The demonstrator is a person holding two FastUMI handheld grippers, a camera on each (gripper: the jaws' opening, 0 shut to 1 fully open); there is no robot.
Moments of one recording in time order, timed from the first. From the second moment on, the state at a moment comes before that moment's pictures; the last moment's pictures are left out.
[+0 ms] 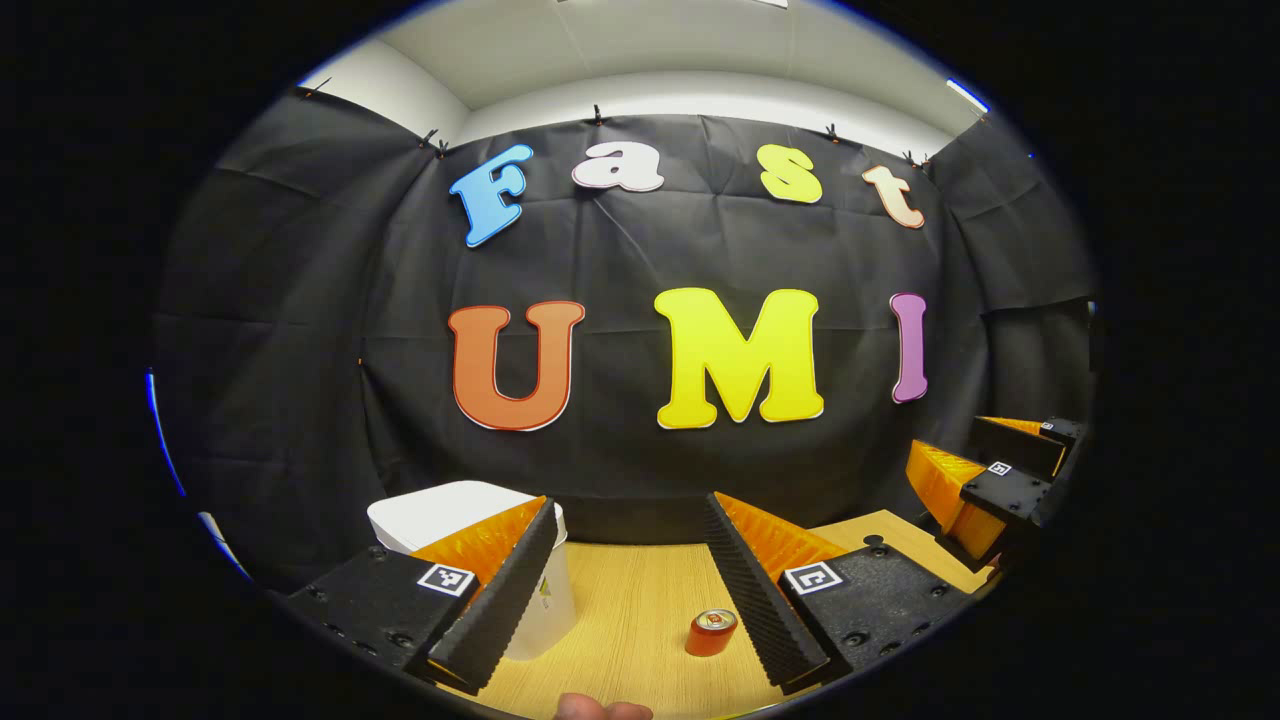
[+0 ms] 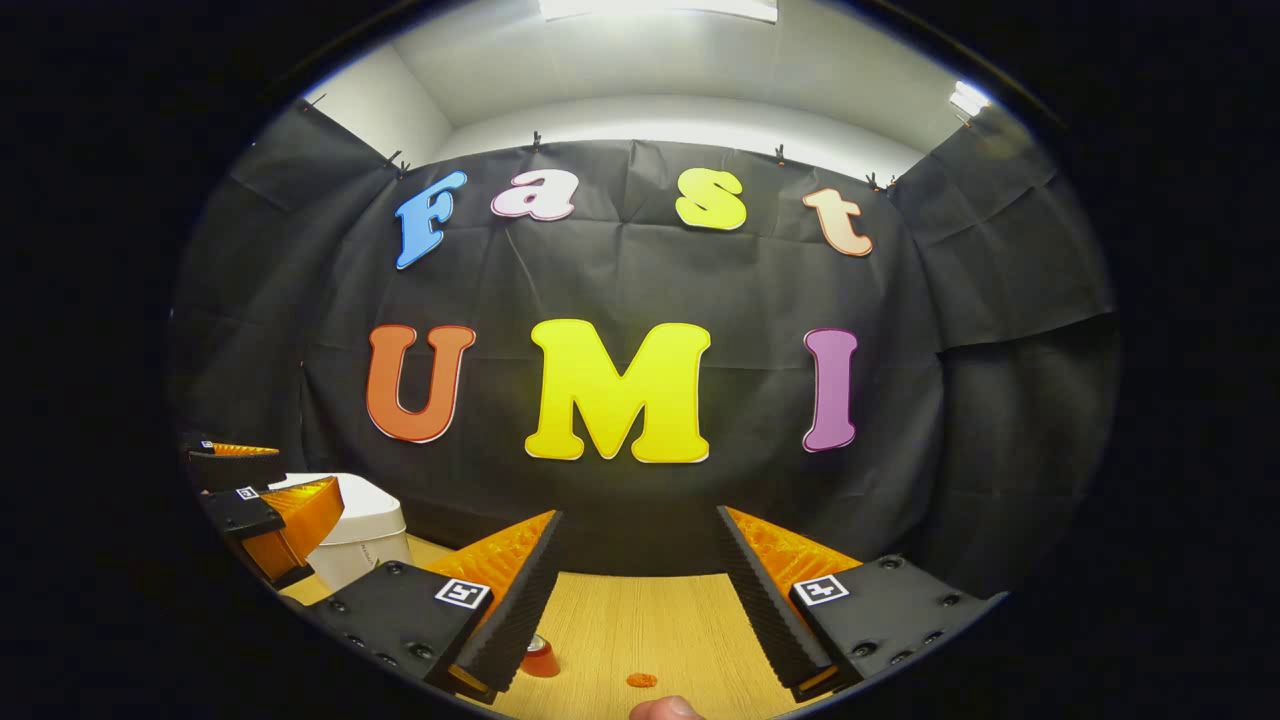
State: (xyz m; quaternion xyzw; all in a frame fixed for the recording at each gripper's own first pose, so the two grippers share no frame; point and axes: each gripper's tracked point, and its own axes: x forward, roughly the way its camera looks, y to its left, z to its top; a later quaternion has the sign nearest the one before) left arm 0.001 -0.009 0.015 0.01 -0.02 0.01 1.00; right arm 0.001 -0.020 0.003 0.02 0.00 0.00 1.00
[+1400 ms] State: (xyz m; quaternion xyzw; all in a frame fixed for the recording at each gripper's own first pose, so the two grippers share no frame) left arm 0.073 0.070 0.009 0.00 0.00 0.15 0.99; right arm 0.041 -0.055 -0.018 0.02 0.03 0.01 1.00
